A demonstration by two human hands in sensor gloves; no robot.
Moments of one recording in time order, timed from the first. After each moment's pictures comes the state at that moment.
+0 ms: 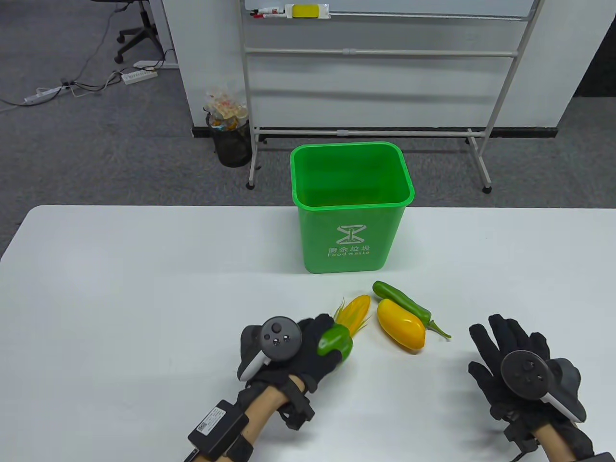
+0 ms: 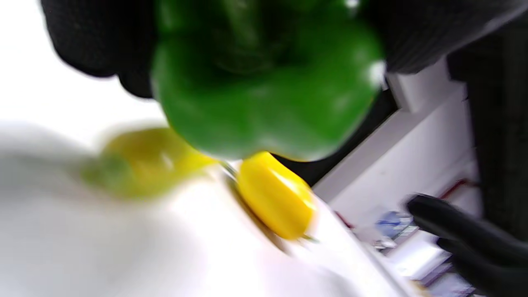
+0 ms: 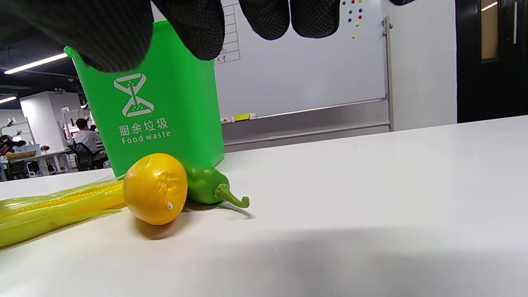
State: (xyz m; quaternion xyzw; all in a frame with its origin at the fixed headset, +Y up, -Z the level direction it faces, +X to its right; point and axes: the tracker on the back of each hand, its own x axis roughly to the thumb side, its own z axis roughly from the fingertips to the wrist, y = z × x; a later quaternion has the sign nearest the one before) left_hand -0.074 -0.722 -0.329 -0.09 -0.23 0.41 0.88; right_hand 0.318 -0.697 -0.291 0.06 -0.06 0.99 0.11
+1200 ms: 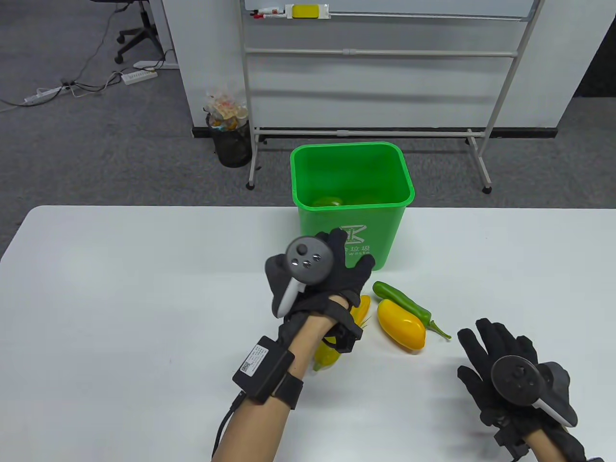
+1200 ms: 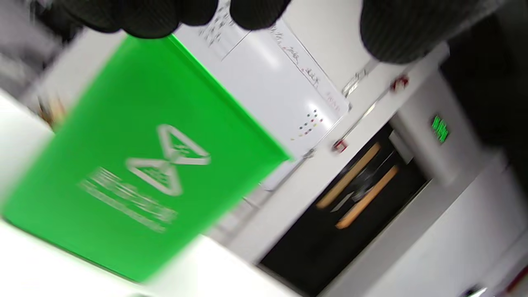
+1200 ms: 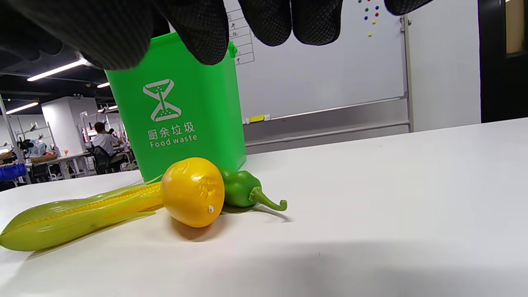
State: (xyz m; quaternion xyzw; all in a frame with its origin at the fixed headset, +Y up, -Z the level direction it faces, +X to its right) left_hand -0.022 -0.585 -0.395 0.07 -0.10 0.29 0.95; right_hand 0.299 -0.692 -0.284 0.08 -0.06 0.99 0.12
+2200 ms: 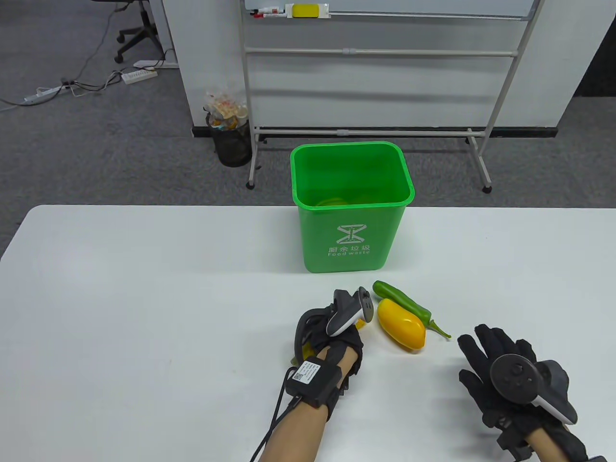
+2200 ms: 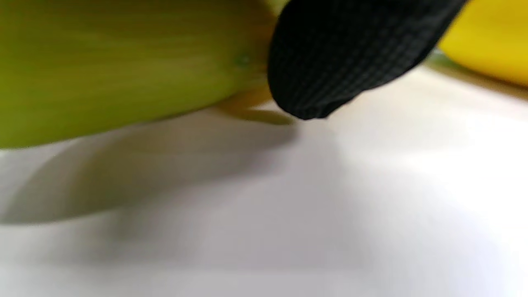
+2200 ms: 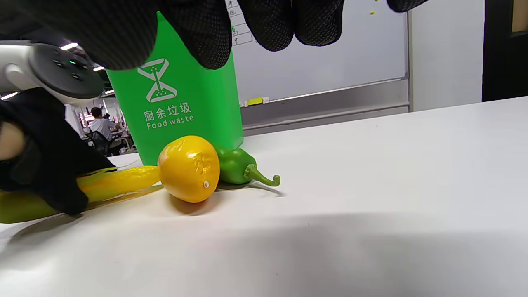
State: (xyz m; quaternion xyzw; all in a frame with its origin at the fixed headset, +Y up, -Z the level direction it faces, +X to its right) left_hand 0.019 -0.760 -0.418 -0.21 -0.01 0.00 0.98; right_hand 0.299 -0.694 -0.284 0.08 -0.03 0.99 0.12
